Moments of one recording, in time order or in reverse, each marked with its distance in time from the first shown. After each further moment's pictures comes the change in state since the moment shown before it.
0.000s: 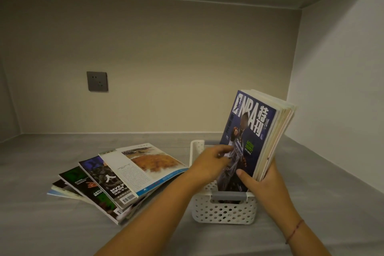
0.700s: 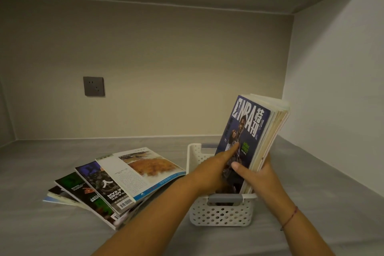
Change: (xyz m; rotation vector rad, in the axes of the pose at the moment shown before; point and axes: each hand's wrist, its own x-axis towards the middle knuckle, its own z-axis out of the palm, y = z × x) left_hand 0.003 -0.007 0.003 0.418 -0.272 0.235; right_hand 0.019 -0.007 -0.003 0.157 -0.100 0.011
